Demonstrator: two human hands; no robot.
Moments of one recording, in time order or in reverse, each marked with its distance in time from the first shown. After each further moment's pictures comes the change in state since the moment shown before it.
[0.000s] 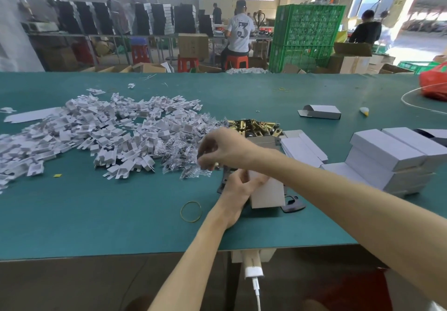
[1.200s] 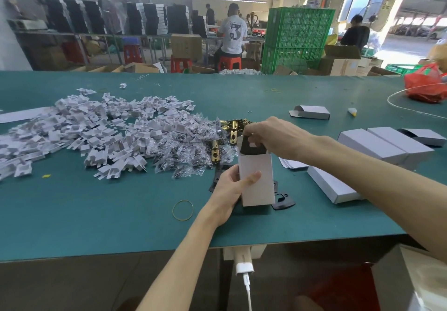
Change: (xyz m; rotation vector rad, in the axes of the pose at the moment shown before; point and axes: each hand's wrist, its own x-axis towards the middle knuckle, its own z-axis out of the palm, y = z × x) left_hand -0.003 0.006 0.008 -0.121 -0.046 -0.008; right_hand -0.058 0.049 -0.071 -0.642 0.075 0.103
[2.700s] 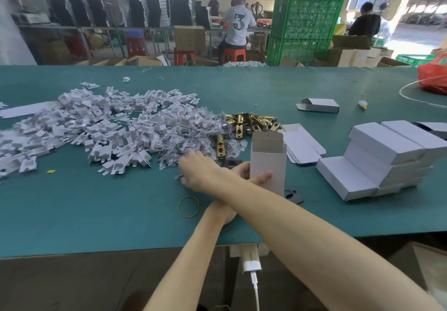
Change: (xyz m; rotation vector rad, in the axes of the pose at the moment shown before) left_hand 0.008 -0.010 -0.005 0.130 -0.001 -0.003; right_hand 0.076 -0.146 0.104 0.062 -0.191 -0.052
